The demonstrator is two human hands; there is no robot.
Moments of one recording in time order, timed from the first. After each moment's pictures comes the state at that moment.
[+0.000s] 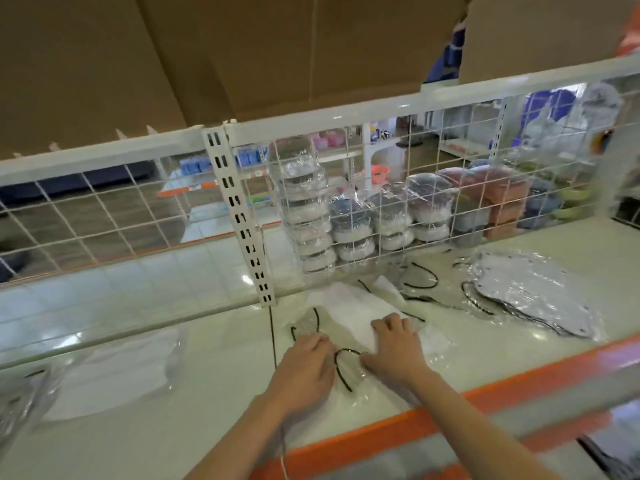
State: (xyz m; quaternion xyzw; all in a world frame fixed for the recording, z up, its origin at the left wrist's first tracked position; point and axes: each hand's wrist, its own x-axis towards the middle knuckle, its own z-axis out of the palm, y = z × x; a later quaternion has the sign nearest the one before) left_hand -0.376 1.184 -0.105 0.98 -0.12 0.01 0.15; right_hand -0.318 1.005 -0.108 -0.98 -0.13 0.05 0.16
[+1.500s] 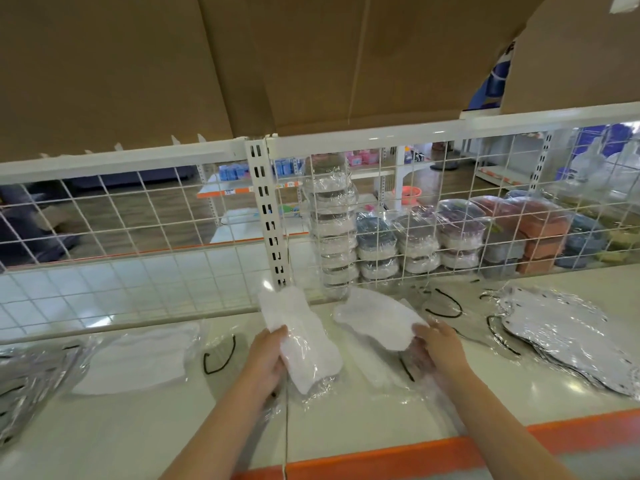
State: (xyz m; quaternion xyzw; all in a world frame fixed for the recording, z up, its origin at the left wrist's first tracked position) left_hand -0.376 1.209 -0.050 0.50 0.30 0.08 0.81; right_hand -0.282 0.974 -0.086 -0.63 0.08 0.11 0.76
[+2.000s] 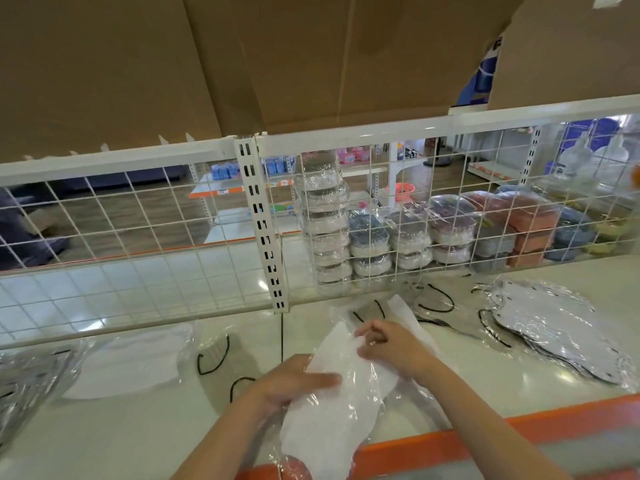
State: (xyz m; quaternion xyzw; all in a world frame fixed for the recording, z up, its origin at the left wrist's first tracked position) left_hand -0.393 1.195 -0.067 0.74 0.13 -0.21 0.63; right_hand -0.298 1.004 -0.074 -0.81 -0.18 0.20 0.52
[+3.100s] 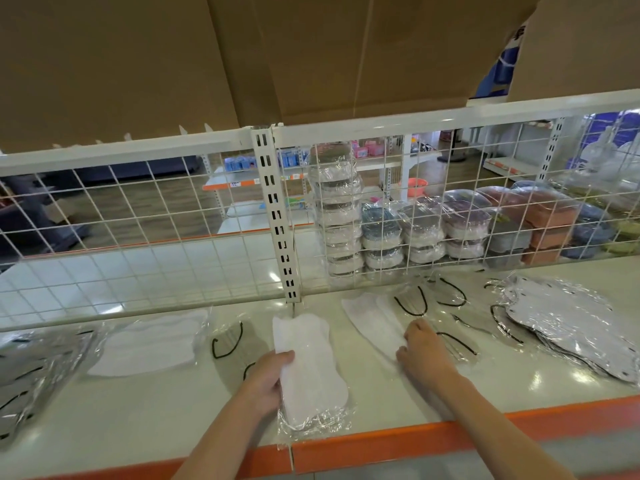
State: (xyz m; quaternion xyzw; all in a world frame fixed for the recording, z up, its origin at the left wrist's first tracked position) left_hand -0.411 1.211 -0.080 0.51 0.32 -0.02 0.80; right_hand -0.291 0.988 -0.115 -0.96 -0.13 0.06 0.23
